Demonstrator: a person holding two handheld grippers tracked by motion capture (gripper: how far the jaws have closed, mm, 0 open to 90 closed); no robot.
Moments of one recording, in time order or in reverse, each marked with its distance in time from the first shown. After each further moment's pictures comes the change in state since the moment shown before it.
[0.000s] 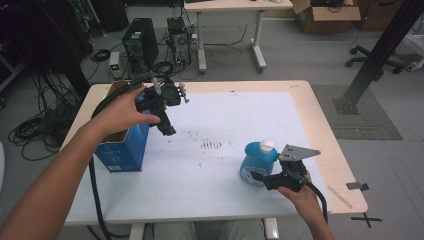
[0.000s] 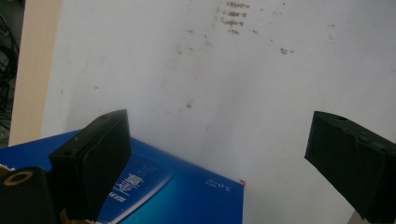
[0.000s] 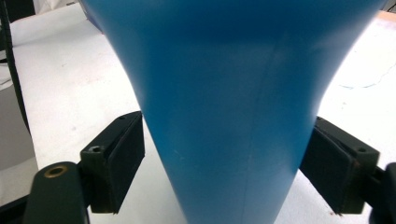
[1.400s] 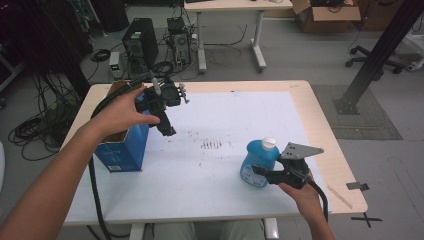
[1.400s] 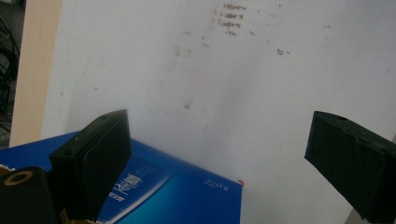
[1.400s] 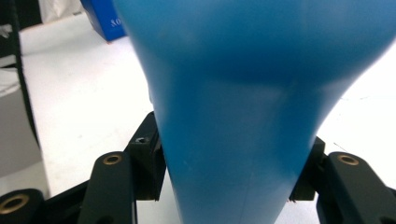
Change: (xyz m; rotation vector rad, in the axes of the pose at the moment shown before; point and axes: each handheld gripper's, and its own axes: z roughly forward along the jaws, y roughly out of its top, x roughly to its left) left arm -0.003 0.000 -0.004 -0.009 0.001 0.008; right arm -0.001 0.007 -0.006 -0.024 0.008 -0.004
